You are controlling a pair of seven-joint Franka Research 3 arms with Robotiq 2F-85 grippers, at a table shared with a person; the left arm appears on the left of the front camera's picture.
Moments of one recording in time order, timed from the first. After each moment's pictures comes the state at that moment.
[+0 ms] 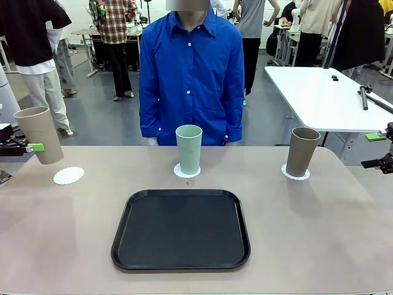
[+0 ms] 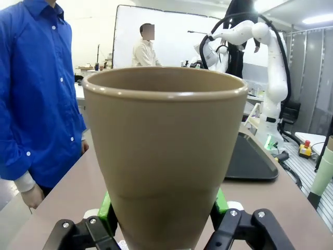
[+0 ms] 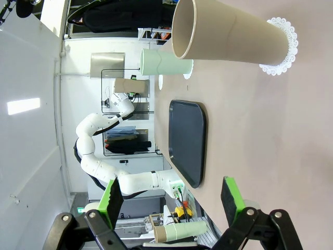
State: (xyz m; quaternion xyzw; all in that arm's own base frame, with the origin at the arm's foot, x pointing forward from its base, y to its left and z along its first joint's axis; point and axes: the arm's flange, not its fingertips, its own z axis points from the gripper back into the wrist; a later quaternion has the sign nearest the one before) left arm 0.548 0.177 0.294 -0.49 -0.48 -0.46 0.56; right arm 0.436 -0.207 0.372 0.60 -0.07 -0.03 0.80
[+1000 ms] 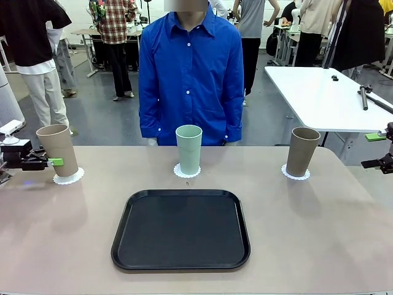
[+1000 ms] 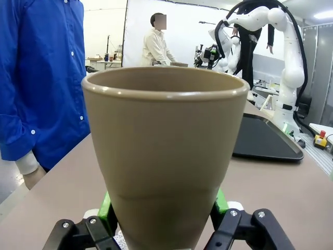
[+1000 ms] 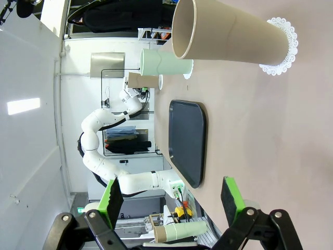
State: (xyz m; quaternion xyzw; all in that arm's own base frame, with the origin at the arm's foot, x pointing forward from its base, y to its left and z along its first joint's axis) left arm 0.569 0.157 0.232 -0.47 -0.49 -0.45 0.58; right arm 0.436 -0.207 0.372 0.60 -0.07 -0.03 0.80
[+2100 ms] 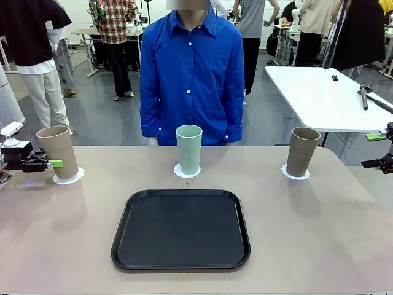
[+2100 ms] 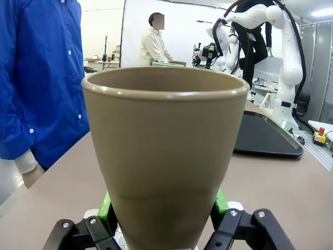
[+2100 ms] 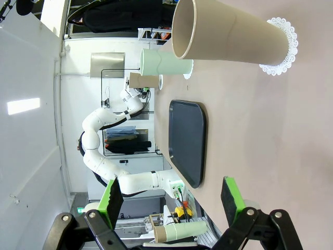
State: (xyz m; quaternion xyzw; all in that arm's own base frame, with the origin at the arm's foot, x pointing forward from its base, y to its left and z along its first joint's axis) left arm 0.570 0.159 0.226 -0.47 -0.49 -0.46 0.57; right arm 0.436 -0.207 0.372 0.60 -0.07 -0.03 0.80
